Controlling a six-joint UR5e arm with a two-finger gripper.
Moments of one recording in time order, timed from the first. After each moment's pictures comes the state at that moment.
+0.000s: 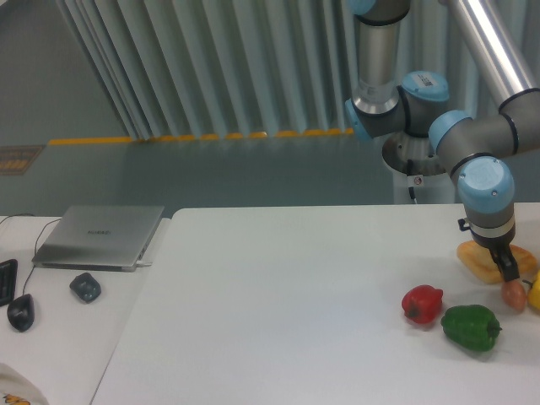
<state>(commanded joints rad) 2.48 -1.87 -1.75 -1.34 1.85 1.62</state>
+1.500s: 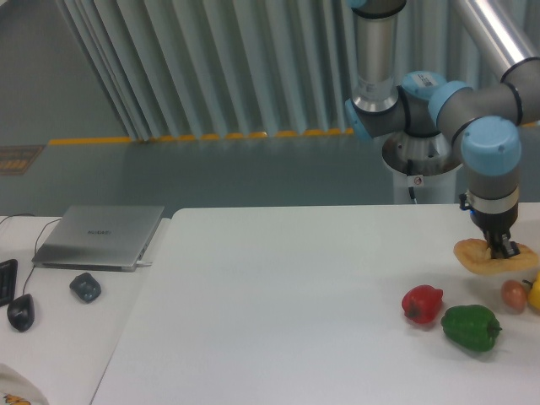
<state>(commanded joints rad) 2.54 -1.80 -1.56 -1.38 1.73 1.59</state>
